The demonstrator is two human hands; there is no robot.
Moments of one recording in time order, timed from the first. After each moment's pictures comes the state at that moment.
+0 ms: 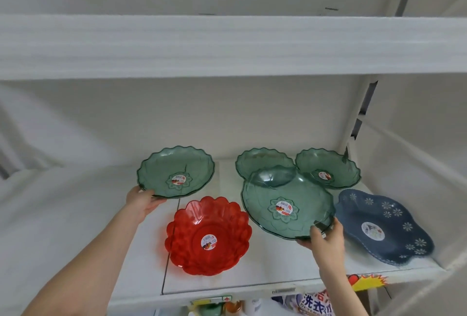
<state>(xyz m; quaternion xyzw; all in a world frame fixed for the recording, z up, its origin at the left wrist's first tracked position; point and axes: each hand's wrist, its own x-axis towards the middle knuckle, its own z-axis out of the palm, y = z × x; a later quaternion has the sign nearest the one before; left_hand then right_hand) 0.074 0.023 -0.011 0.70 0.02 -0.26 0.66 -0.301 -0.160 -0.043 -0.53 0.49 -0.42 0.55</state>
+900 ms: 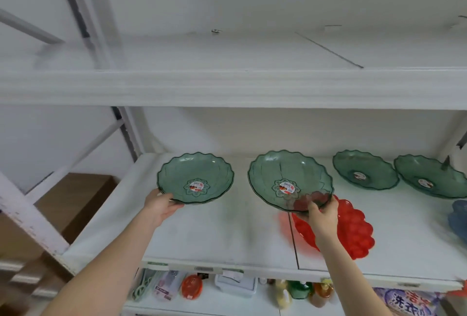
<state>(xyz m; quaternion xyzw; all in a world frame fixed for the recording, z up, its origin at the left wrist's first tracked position) 0.211 0.326 0.045 0.71 0.06 -0.27 0.65 -0.057 0.055 0.008 -0.53 0.45 -0.39 0.61</state>
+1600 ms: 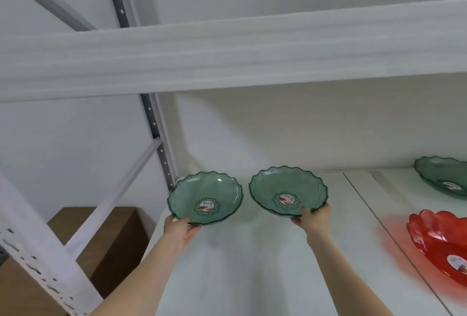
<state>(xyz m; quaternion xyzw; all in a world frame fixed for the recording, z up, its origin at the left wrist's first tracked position) 0.432 0.400 -0.046 0.66 0.08 -0.30 0.68 0.226 0.151 -0.071 -0.46 0.45 -0.40 0.65</state>
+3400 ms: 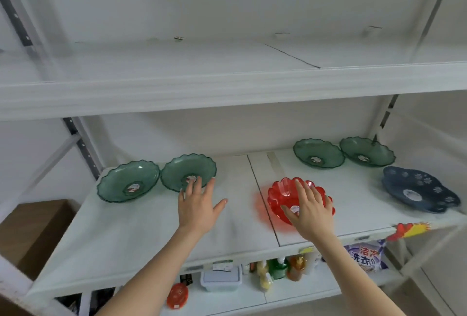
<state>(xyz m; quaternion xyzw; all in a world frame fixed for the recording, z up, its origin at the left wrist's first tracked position) 0.108 0.271 0.057 0.88 -0.44 0.06 0.13 -0.125 0.105 0.042 -0.87 0.47 -0.13 0.03</state>
